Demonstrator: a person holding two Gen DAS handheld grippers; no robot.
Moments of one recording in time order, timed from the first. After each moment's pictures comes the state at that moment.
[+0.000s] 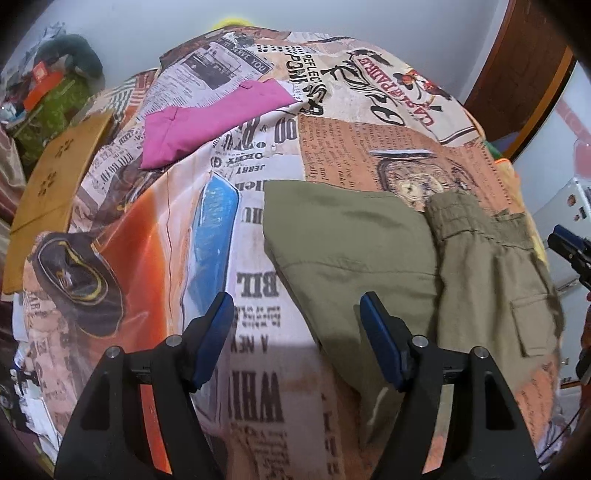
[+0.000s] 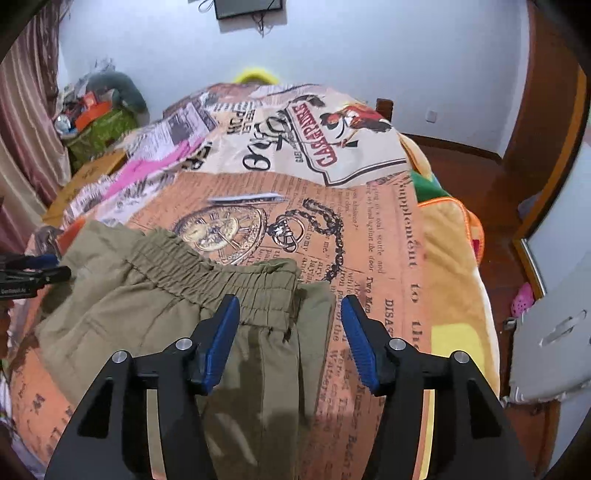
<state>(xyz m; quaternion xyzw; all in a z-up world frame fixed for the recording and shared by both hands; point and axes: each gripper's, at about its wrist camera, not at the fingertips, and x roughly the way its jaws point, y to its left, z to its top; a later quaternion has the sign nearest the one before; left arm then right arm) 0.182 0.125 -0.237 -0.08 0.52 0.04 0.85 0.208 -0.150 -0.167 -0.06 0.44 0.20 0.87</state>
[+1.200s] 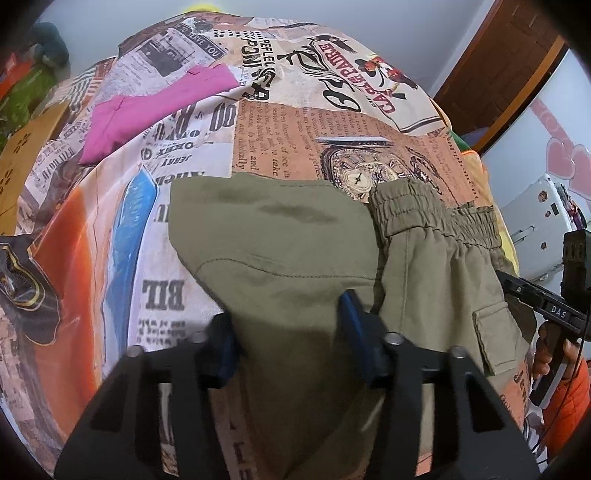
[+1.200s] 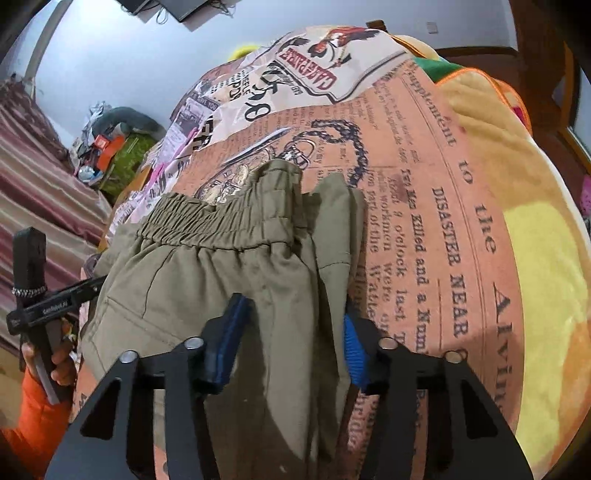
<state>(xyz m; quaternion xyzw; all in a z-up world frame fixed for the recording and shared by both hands) 0.209 0.093 -0.255 -0.11 0.53 -0.02 0.84 0.208 -0.180 -0.230 0.12 0.52 0.26 0.80</state>
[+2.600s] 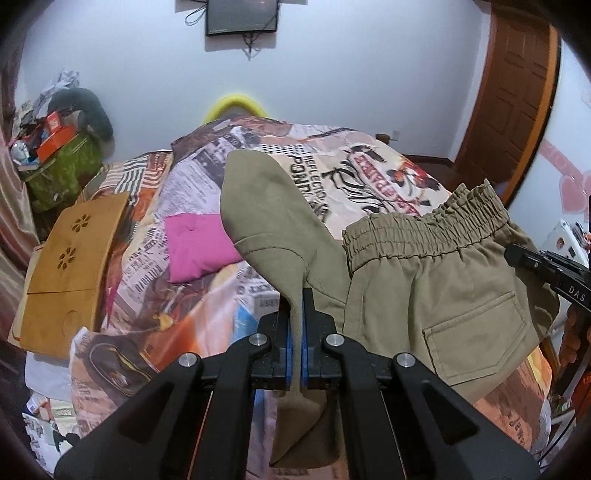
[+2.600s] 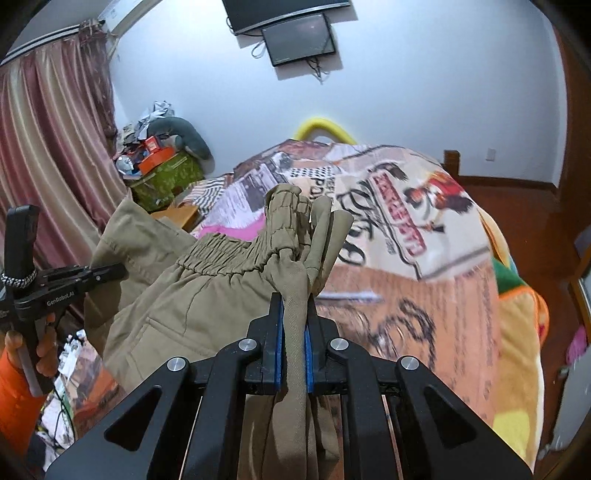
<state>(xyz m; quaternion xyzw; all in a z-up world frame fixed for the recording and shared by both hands) 0.215 0.159 -0.139 -0.06 0.39 0.06 0.92 0.257 -0.072 -0.112 0.00 0.36 0.33 0.87</state>
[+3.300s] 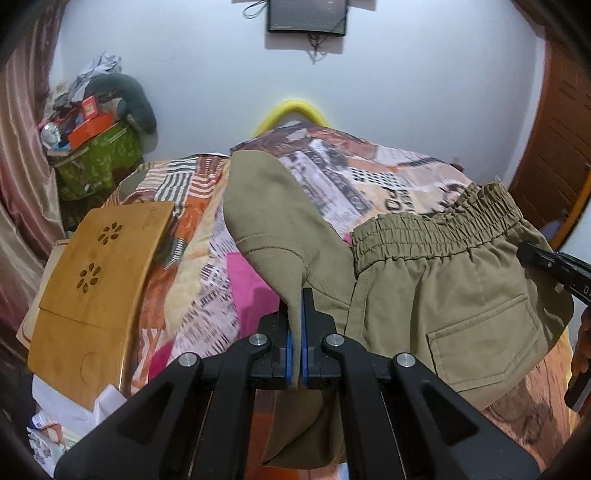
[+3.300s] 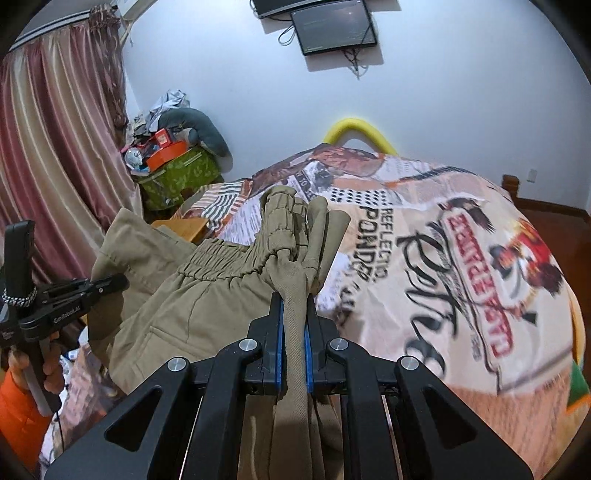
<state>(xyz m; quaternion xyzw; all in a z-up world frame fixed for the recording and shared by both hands) 0.313 0.301 -0.173 -0.08 0.38 0.15 0.91 0.375 0.067 -0.130 -0.02 0.36 0.37 0.86</state>
